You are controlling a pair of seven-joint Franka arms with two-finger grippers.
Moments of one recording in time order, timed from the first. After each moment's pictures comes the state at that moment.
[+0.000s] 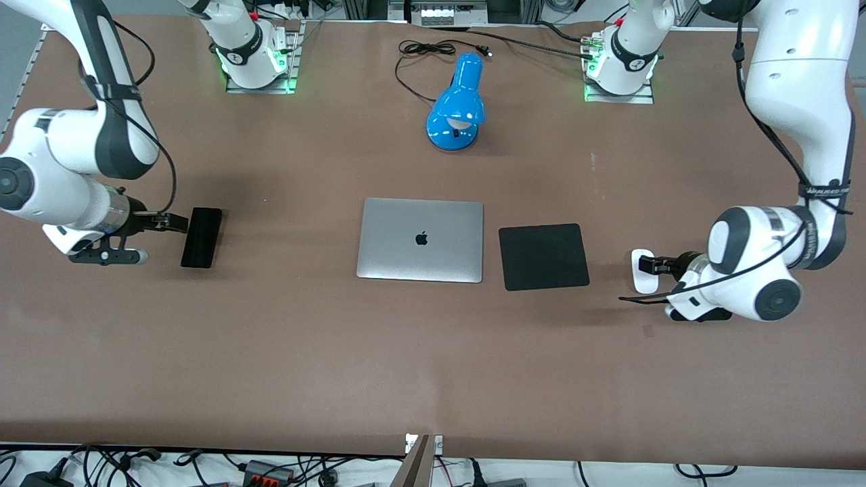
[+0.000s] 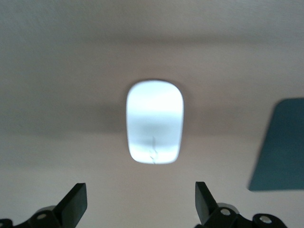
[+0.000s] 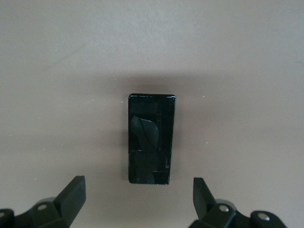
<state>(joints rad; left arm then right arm) 0.08 0.71 -0.09 -1.49 0.08 1.75 -0.06 -0.05 0.27 -0.02 -1.99 -0.06 2.10 -0.02</state>
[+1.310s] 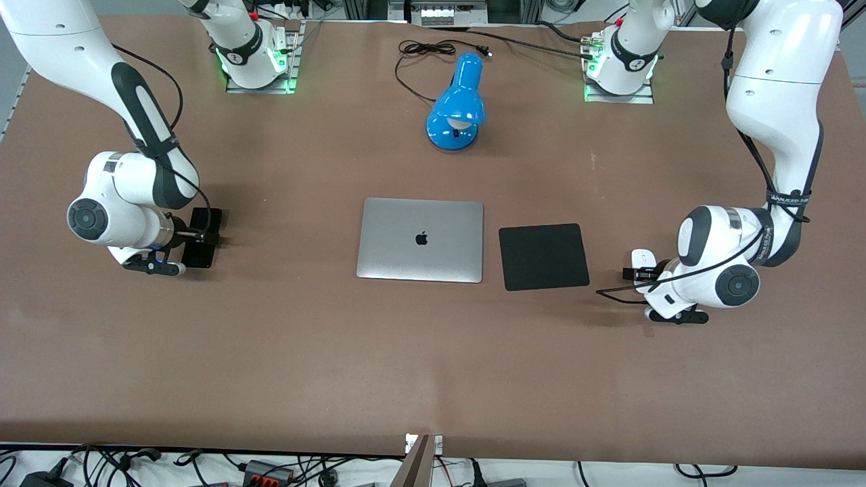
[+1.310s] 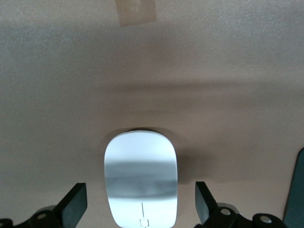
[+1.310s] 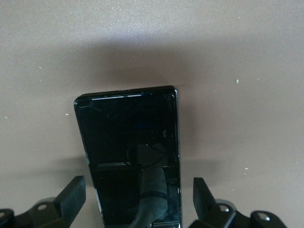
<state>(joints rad) 0.08 0.71 -0.11 -1.65 0.10 2.05 -0.06 -0.08 0.50 -0.02 -2.05 -0.06 2.32 0.08</state>
